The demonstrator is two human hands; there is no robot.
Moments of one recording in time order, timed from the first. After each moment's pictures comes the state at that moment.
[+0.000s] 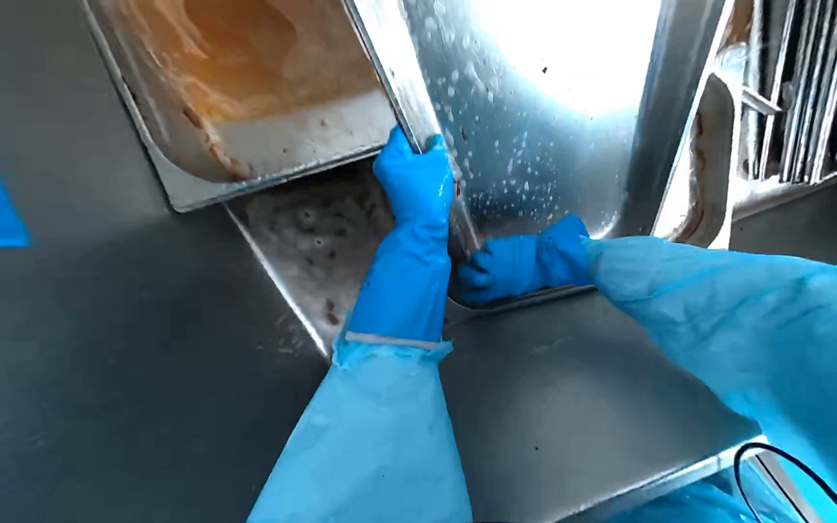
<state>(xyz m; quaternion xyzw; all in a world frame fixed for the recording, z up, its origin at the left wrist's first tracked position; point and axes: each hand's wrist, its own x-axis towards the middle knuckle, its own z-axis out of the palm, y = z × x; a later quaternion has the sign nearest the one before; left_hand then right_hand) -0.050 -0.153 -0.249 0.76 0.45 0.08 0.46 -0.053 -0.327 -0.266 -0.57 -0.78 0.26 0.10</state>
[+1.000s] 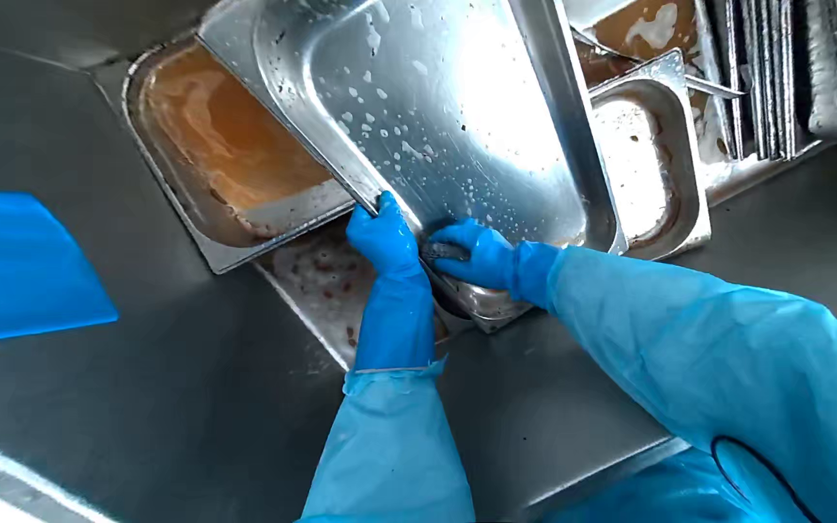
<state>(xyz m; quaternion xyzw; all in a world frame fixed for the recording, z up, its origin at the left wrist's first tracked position) -0.067 -0.159 -0.239 0.73 0.53 0.10 0.42 -0.039 -0.314 -0.240 -0.75 -0.28 0.47 0.36</state>
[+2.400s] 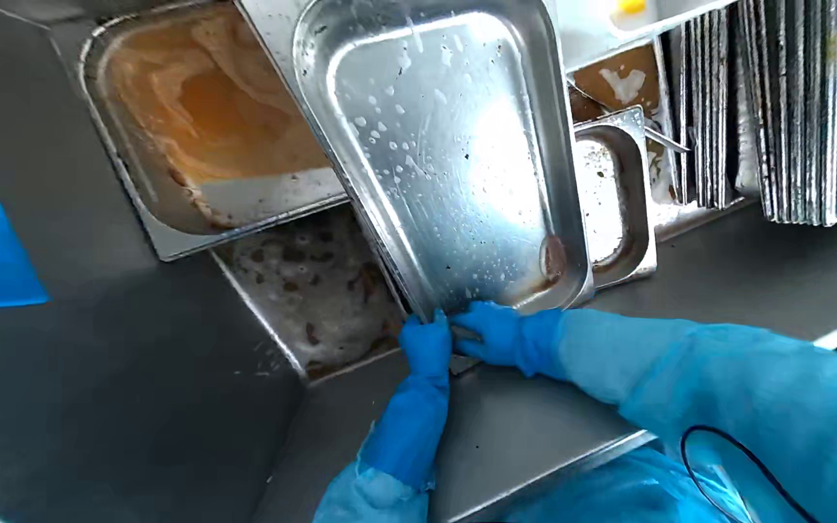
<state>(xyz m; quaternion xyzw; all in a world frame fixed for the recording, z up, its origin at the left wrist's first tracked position) -0.185 -0.267 -0.201 0.65 0.60 -0.22 0.41 -0.102 -0.401 -0.212 -0.69 -0.38 0.60 0.16</state>
